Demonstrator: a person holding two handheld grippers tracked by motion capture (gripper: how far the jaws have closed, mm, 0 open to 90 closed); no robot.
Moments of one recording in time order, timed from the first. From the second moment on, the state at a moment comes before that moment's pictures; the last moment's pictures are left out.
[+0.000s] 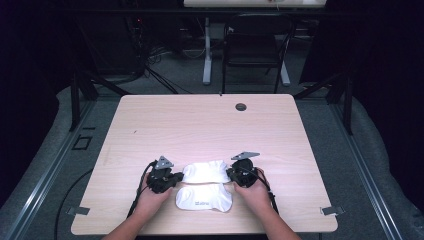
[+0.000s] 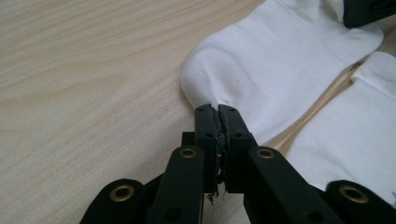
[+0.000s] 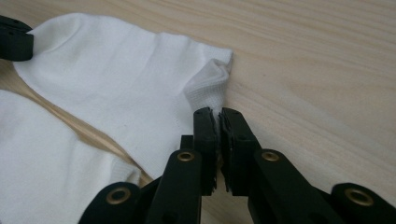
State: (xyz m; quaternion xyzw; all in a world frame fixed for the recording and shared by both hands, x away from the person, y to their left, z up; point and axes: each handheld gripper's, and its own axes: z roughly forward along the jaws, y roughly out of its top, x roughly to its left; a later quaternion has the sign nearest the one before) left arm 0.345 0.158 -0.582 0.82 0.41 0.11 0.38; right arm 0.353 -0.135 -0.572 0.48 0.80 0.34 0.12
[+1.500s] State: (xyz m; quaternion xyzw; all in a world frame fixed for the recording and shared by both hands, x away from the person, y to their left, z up) left arm 0.347 0.168 -0.568 0.80 0.42 0.11 0.41; right arm 0.344 -0.165 -0.552 0.50 0.78 0.36 0.15
